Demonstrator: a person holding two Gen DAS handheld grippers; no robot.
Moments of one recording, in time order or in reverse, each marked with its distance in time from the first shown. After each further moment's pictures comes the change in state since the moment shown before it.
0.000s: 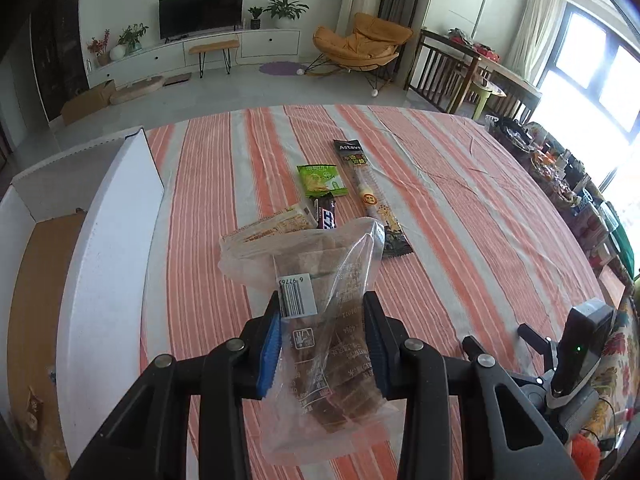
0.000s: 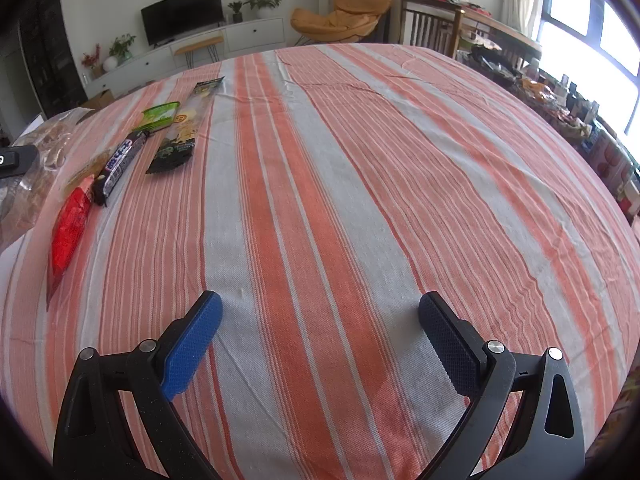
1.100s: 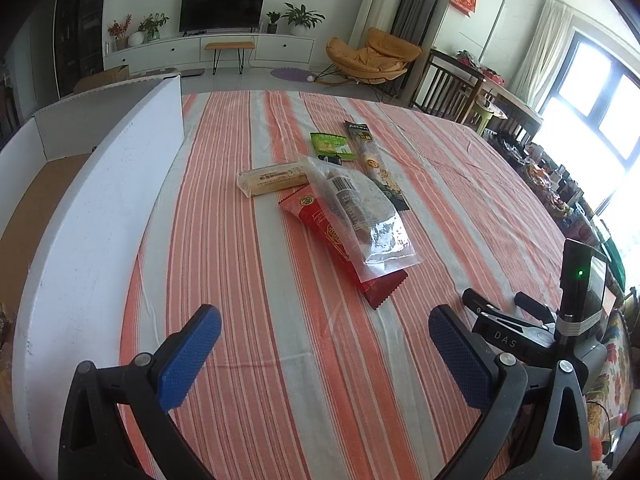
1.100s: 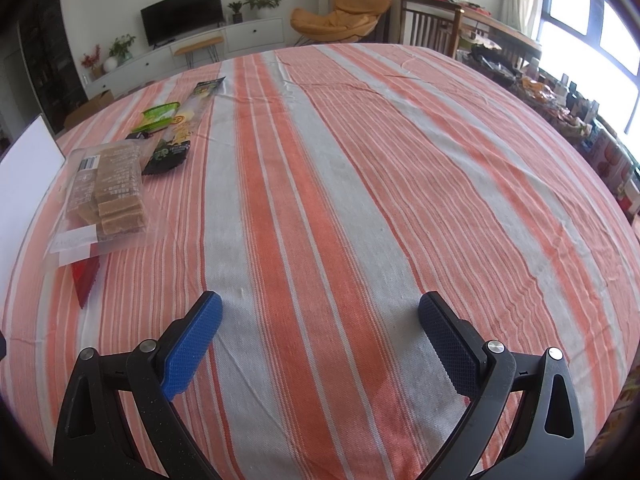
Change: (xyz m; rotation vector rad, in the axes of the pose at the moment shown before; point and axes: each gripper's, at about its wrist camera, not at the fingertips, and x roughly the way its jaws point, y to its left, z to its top) left arm -0.007 0.012 -0.061 -0.093 -0.074 -0.025; right arm 0.000 0.000 0.000 0.001 0.000 0.001
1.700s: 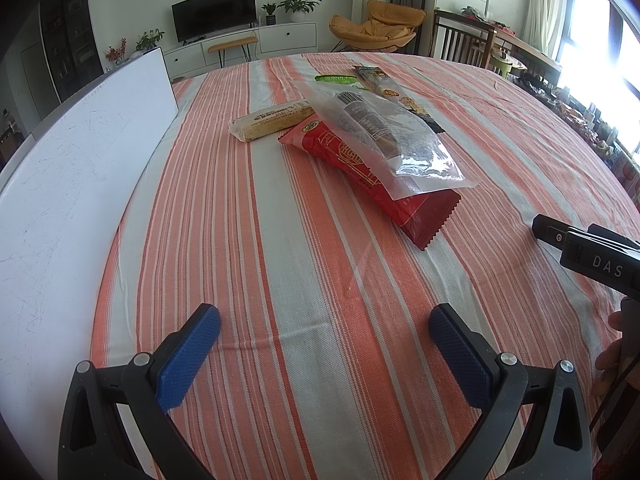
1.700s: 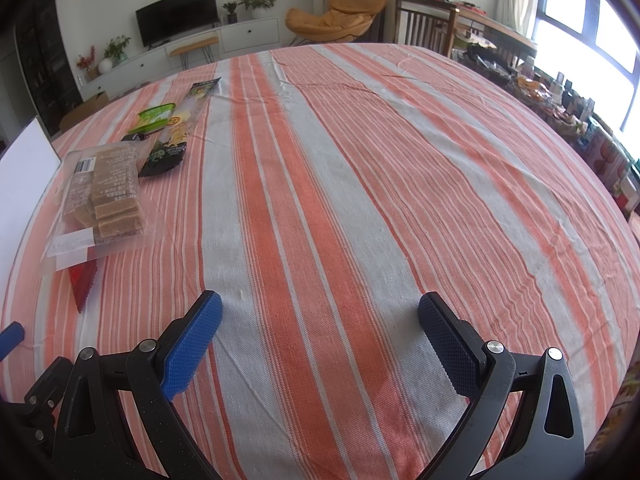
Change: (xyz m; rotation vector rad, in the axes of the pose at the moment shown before) left arm 0.067 -0.017 -0.051 0.145 0.066 0.182; right arm -0.001 0.000 -0.001 0.011 0.000 -0.014
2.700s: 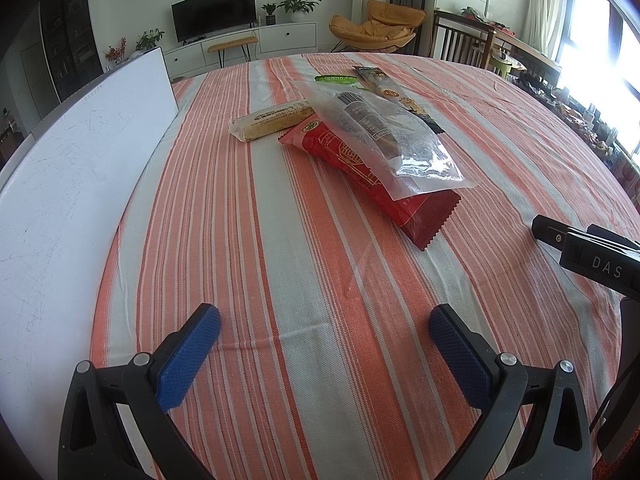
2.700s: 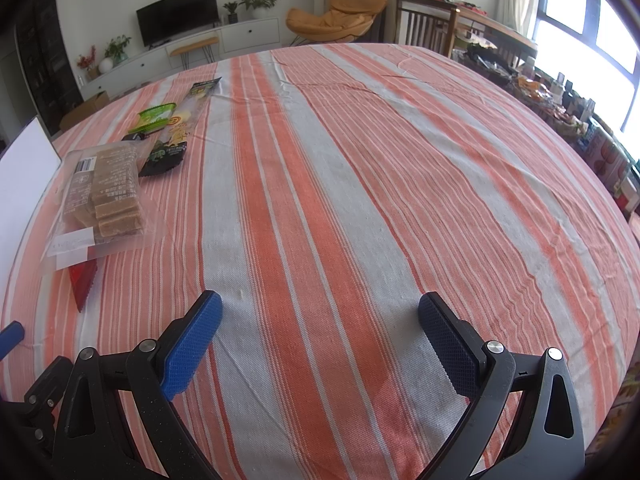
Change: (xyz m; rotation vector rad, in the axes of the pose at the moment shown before) left arm -0.001 0.000 0.000 0.001 0.000 -0.003; right arm 0.000 -0.001 0.000 -0.003 0.000 0.001
